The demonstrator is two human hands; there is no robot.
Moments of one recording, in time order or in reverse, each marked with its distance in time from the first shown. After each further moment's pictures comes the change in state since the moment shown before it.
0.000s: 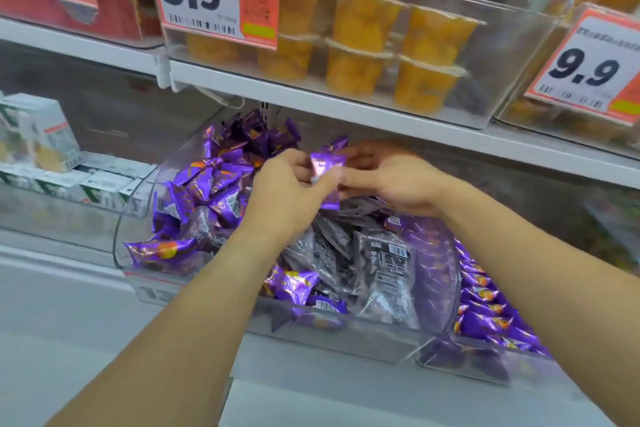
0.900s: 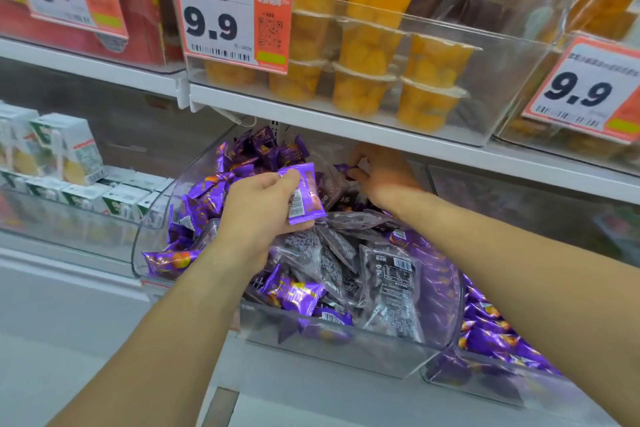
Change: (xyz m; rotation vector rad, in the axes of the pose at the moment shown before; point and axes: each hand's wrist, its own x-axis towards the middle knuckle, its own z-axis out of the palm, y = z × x) left_hand -0.012 0.002 -0.029 -0.496 0.024 -0.302; right_hand 0.048 0.015 -0.008 -0.987 0.436 -0.184
